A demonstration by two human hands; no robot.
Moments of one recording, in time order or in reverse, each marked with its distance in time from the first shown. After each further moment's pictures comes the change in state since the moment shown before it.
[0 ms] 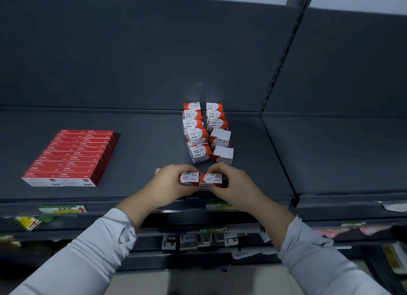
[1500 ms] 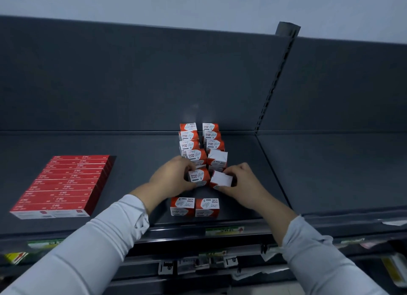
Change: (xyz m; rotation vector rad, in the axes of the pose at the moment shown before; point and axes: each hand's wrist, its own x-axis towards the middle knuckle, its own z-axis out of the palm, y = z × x) left_hand 0.072 0.007 -0.028 0.366 0.046 0.017; right_hand 0.043 0.005 -0.039 -0.240 0.084 0.229
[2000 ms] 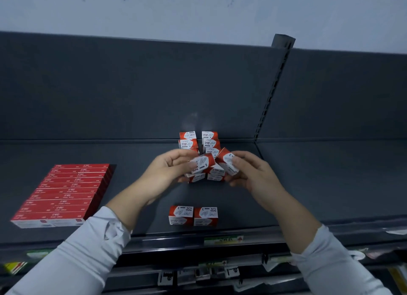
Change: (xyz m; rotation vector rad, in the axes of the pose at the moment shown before) left_hand -0.023 0.025 -0.044 -1.235 -0.043 -0.021; right_hand -0.017 -0.031 -0.045 0.971 0.023 -0.081
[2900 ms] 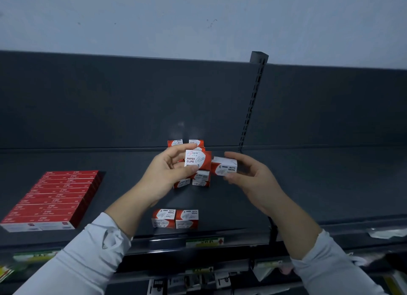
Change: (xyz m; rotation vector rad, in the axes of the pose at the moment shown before) left_hand -0.014 0.025 0.055 0.104 0.048 0.182; right_hand -0.030 -0.024 -0.036 -0.030 -0.065 -0.102
